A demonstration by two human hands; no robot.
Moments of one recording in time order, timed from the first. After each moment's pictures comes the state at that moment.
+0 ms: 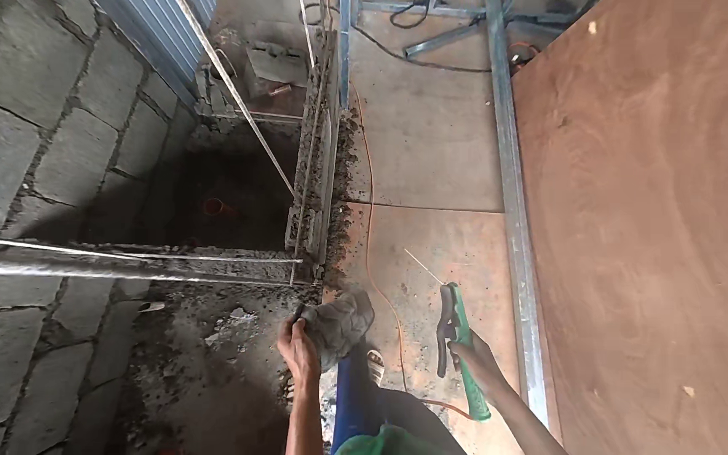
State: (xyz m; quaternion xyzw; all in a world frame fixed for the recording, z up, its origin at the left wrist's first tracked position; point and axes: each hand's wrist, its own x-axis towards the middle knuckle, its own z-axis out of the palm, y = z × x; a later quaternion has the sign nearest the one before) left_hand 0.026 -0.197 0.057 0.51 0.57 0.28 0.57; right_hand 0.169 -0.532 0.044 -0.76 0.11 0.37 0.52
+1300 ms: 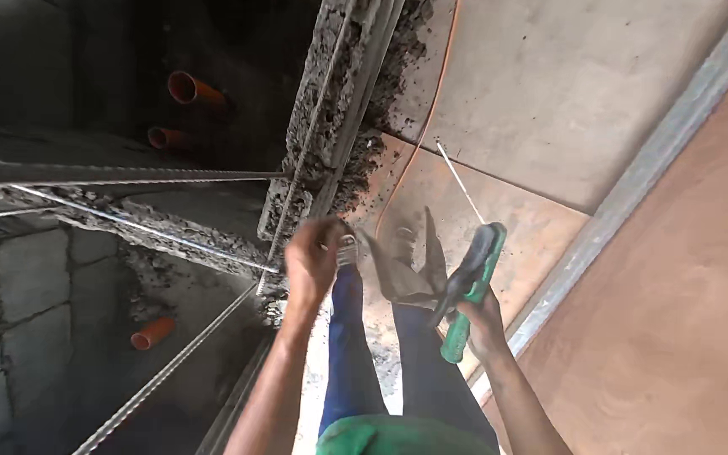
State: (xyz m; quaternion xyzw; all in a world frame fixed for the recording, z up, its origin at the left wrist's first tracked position) left_hand 0.292 -0.061 -0.038 0.75 0.47 0.03 0.46; right_hand 0.438 -0.353 -0.067 -0.68 0.08 0.45 0.57
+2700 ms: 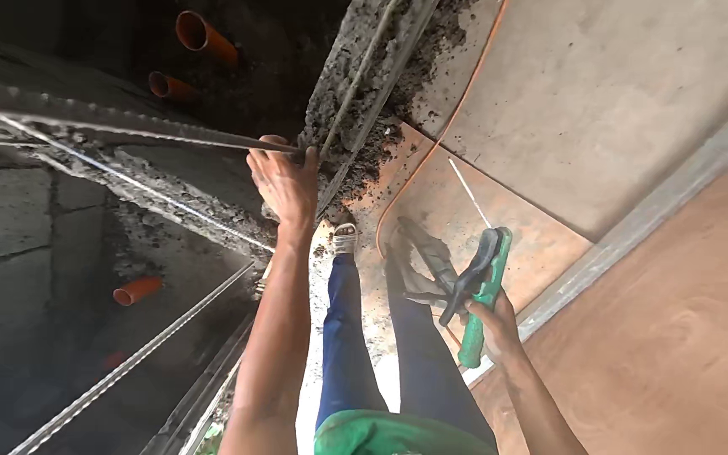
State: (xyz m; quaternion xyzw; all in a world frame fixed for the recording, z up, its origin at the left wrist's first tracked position) left_hand 0.321 0.037 -0.113 0.73 0.66 0.07 0.15; right_hand 0.473 -0.360 -0.084 -0.73 0.04 0.50 0.46
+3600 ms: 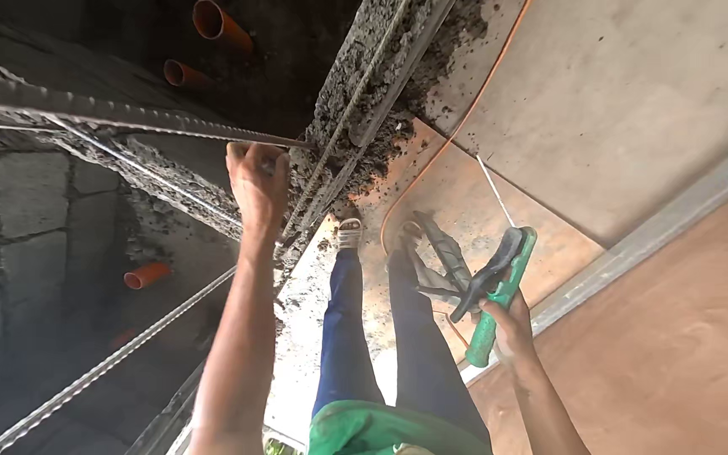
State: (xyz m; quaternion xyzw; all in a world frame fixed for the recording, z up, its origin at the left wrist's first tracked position) left_hand 0.262 0.053 -0.088 0.77 0.59 0.08 0.22; right_hand 0.496 -0.371 -0.088 -0.73 0.04 0.49 0.47
